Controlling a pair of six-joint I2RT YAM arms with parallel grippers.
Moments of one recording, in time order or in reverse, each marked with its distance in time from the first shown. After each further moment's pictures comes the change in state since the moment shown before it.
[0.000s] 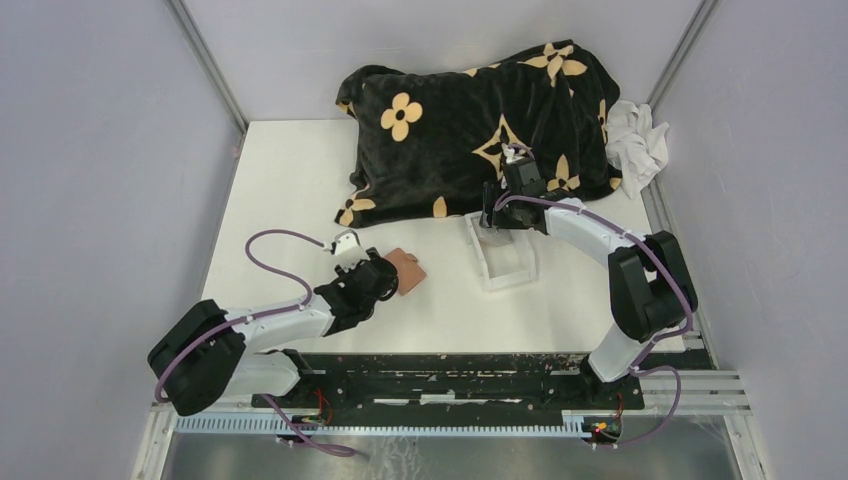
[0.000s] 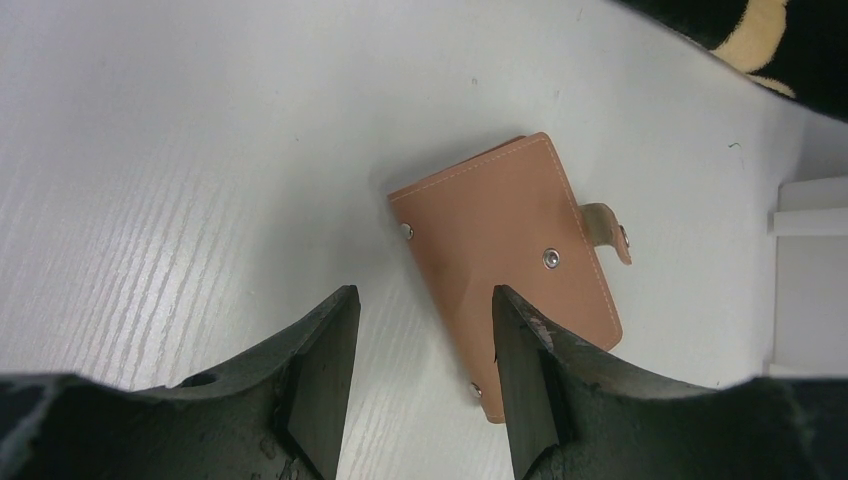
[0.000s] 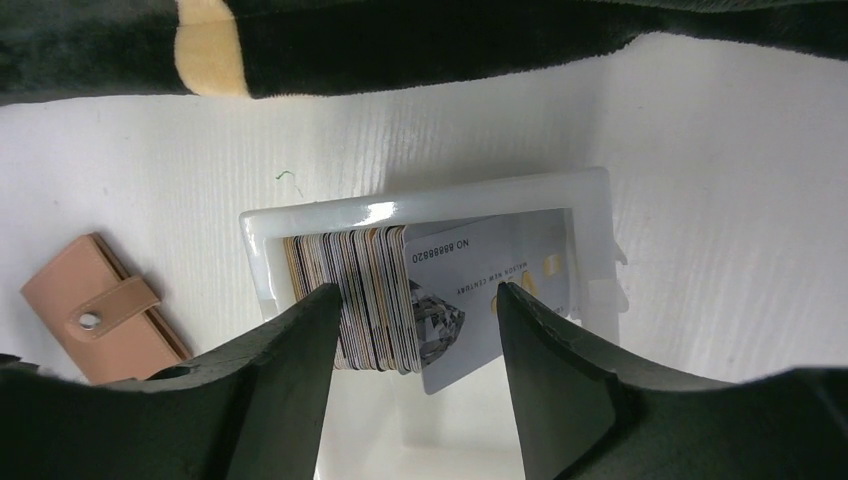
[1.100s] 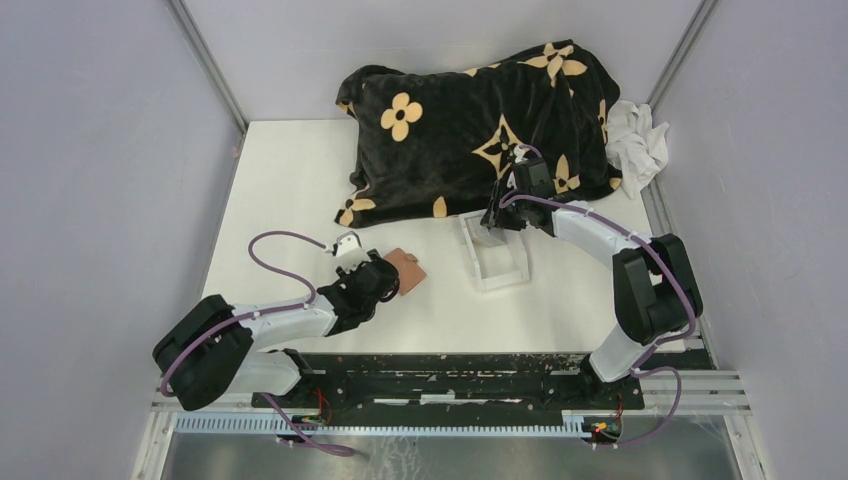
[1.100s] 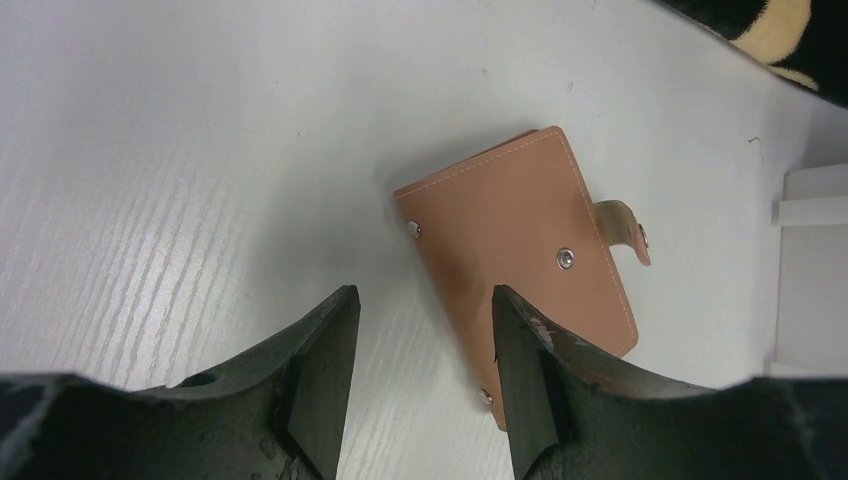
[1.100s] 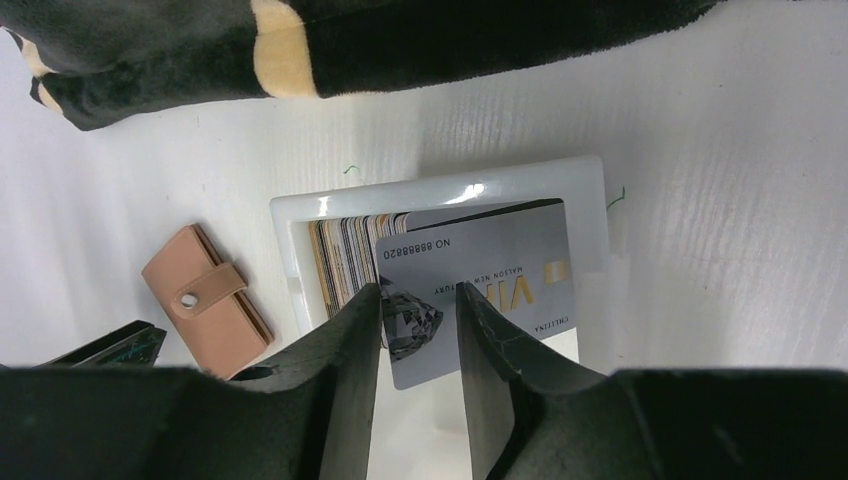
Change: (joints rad) left arm 0.000 0.040 -0.014 0.044 0.001 0.000; right arm -0.048 -0.023 -0.055 0.080 -0.185 0.127
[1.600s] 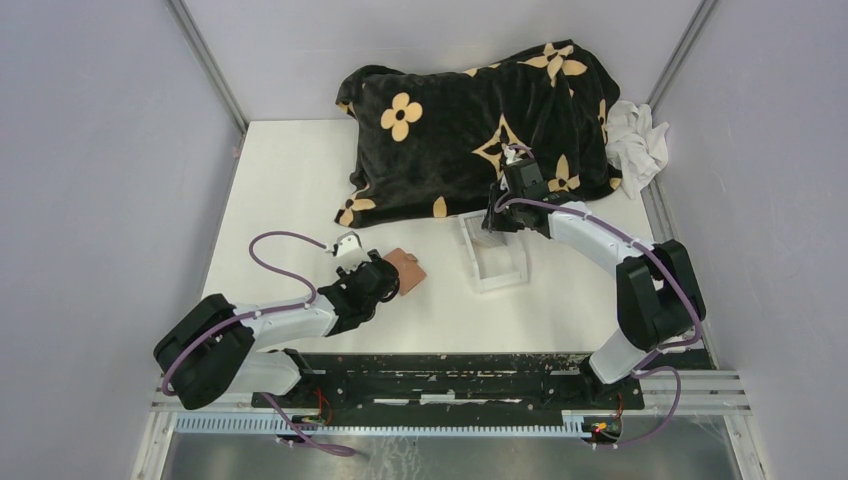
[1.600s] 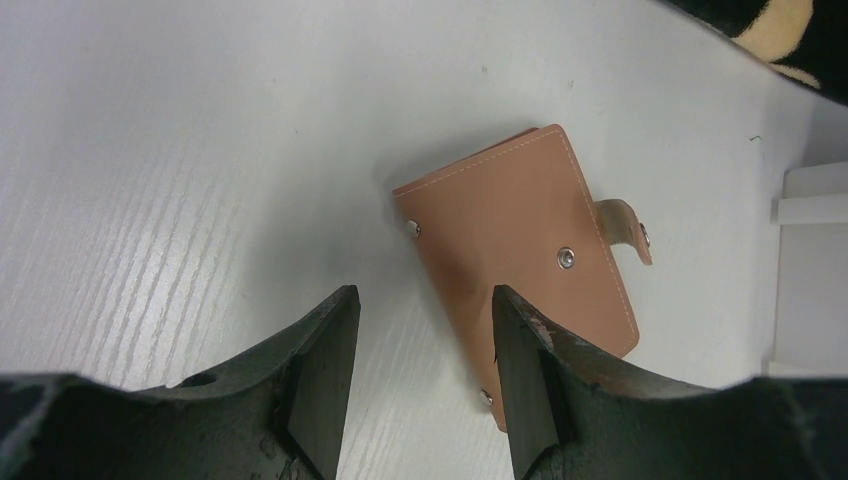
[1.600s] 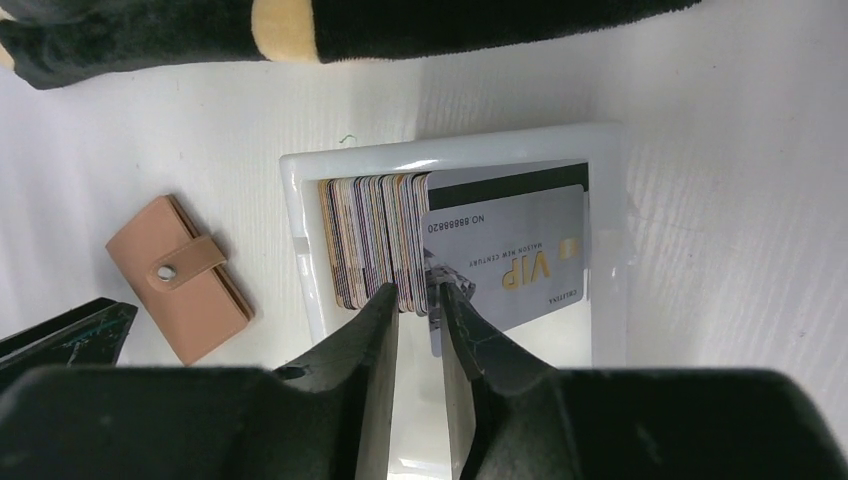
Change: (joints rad) left arm 0.000 0.006 -0.003 0.012 0.003 0.000; right arm 0.054 -0.035 0.024 -0.085 0.074 -0.045
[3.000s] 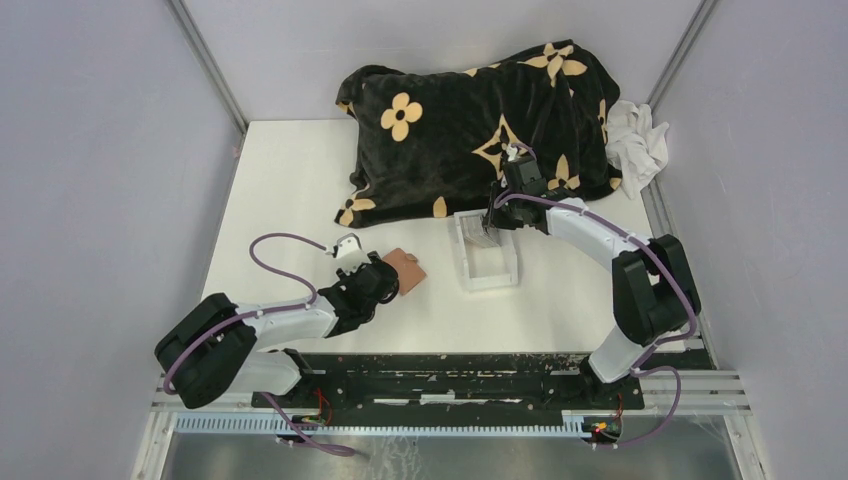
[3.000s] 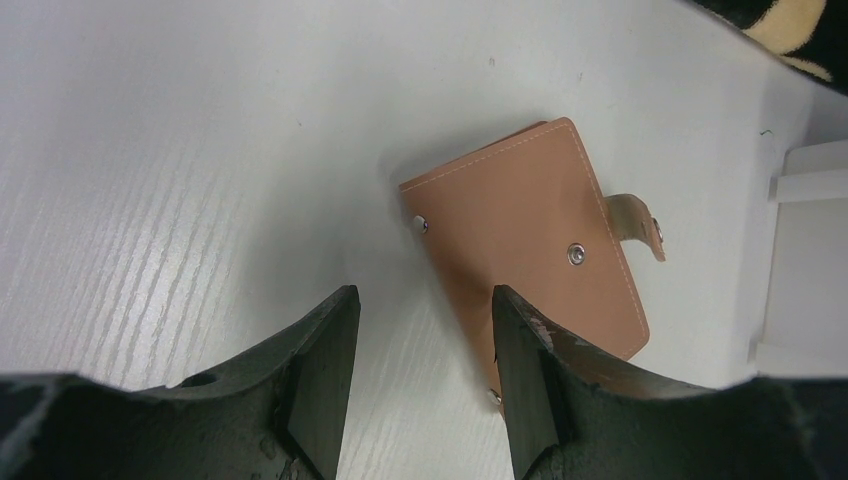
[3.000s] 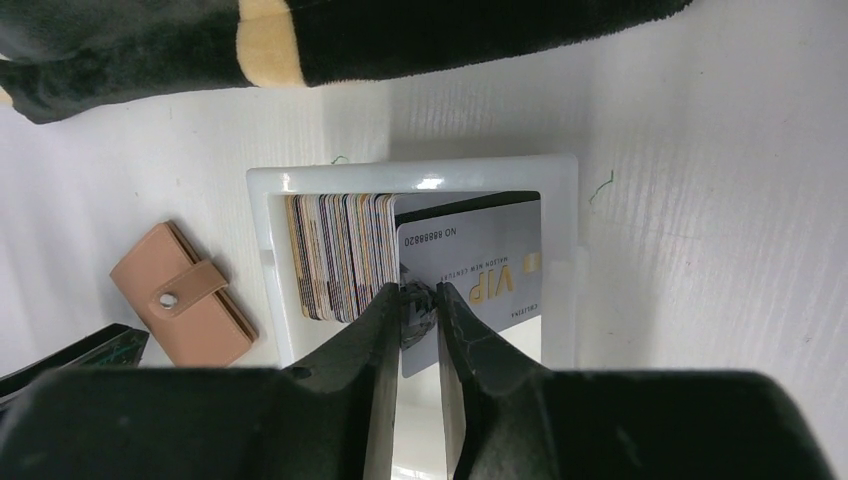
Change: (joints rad) left arm 0.000 0.003 -0.018 0.023 0.005 0.000; right arm -0.002 0.042 0.034 -0.008 0.026 0.034
